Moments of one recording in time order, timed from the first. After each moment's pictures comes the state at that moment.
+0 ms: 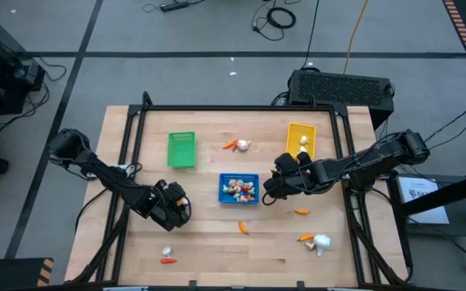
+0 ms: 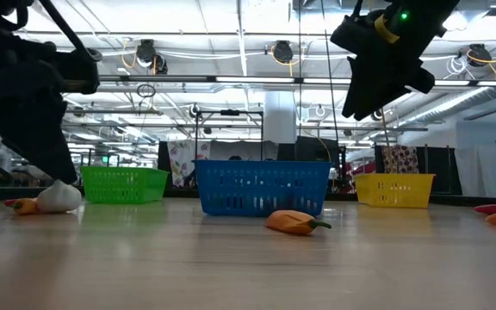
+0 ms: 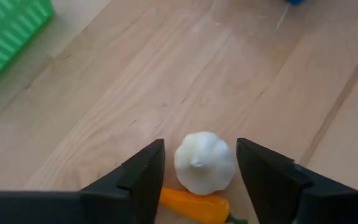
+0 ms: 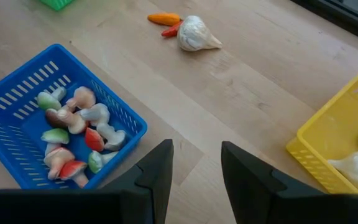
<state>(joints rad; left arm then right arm) -0.58 1.39 0.63 -0.51 -0.48 -1.16 0.24 1.43 1.00 -0.76 0.63 1.03</state>
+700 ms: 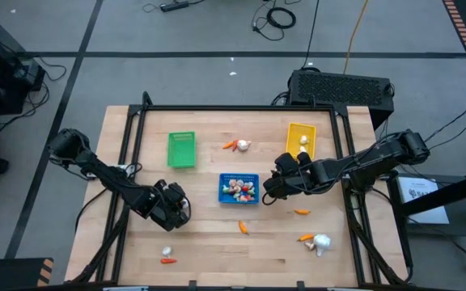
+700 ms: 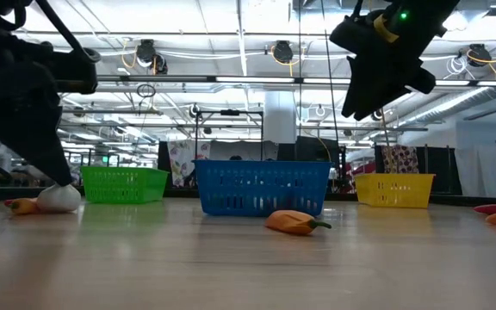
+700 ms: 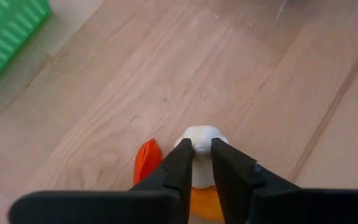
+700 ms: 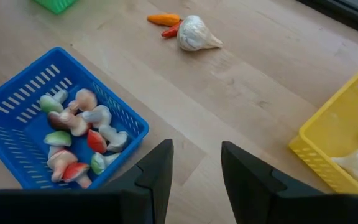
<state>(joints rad) -0.58 1.39 0.63 -0.53 -0.47 -1.14 0.25 1.43 1.00 -0.76 0.63 1.05</state>
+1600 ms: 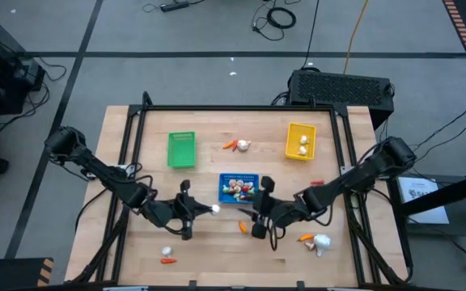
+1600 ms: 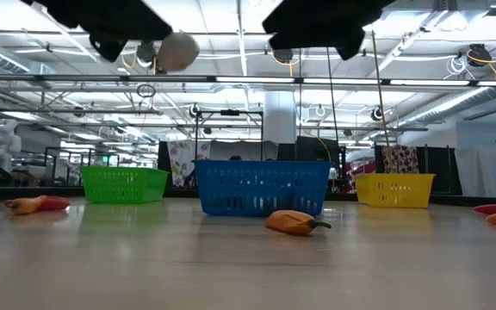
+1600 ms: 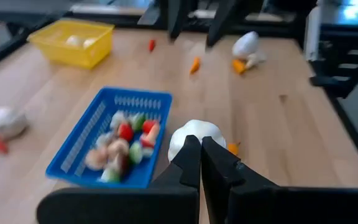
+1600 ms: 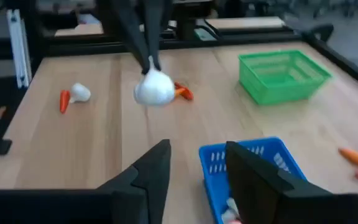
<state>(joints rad) -0.58 1.33 0.69 0.15 -0.60 -0.32 0.46 1.60 1.00 0.08 0.60 0.34</state>
